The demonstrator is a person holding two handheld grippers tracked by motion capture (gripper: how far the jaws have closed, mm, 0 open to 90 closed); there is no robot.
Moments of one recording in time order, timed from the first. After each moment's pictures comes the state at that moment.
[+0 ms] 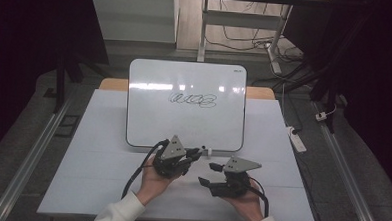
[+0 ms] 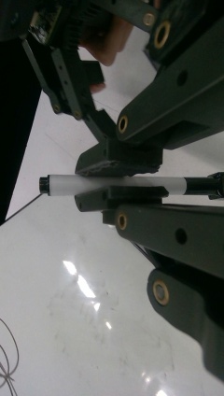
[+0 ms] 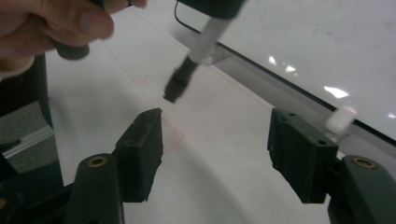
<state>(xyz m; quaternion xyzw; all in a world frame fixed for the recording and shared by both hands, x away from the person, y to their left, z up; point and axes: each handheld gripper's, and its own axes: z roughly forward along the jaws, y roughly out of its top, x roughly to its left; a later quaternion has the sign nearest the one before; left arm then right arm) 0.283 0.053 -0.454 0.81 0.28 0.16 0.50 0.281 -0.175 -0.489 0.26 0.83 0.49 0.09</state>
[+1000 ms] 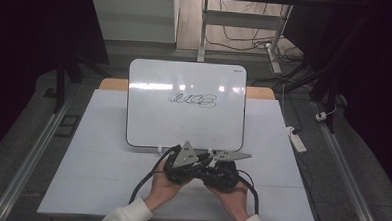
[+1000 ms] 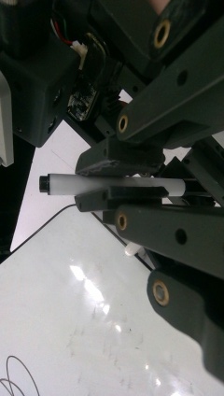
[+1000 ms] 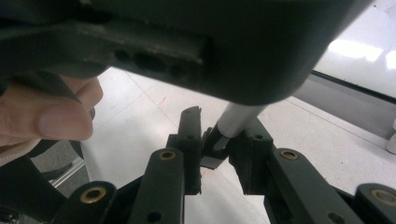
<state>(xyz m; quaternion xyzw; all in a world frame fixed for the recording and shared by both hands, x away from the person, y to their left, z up) 0.272 0.026 -0.452 0.81 0.26 0.17 0.50 0.296 -0.151 -0.492 0.33 0.81 0.49 0.00</state>
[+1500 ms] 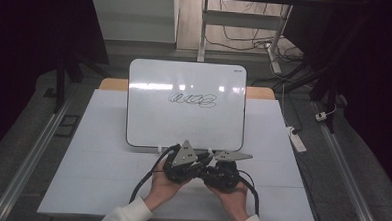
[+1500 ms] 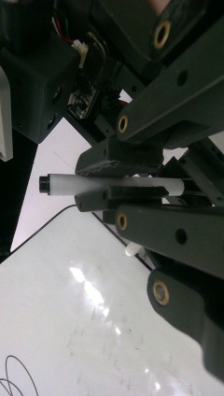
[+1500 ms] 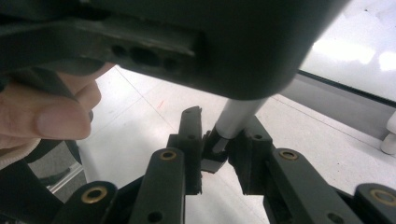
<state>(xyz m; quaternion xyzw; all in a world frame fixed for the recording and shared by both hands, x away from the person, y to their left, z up) 0.274 0.029 -0.451 0.81 0.26 0.16 0.50 0.295 -0.152 -0.493 0.33 0.80 0.50 0.00</state>
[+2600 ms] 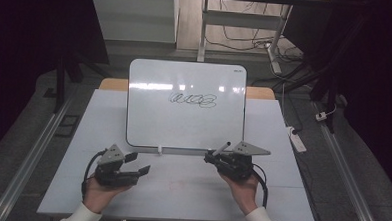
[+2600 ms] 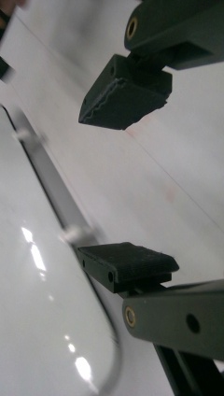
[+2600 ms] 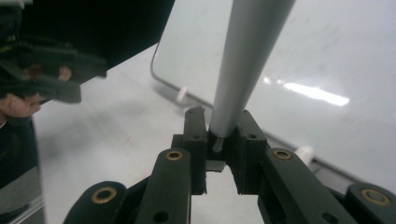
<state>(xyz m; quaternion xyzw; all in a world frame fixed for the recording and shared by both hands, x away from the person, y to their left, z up) 0.246 0.200 -0.492 0.78 0.41 0.14 0.45 0.315 -0.184 -0.475 0.32 0.76 0.55 0.08</state>
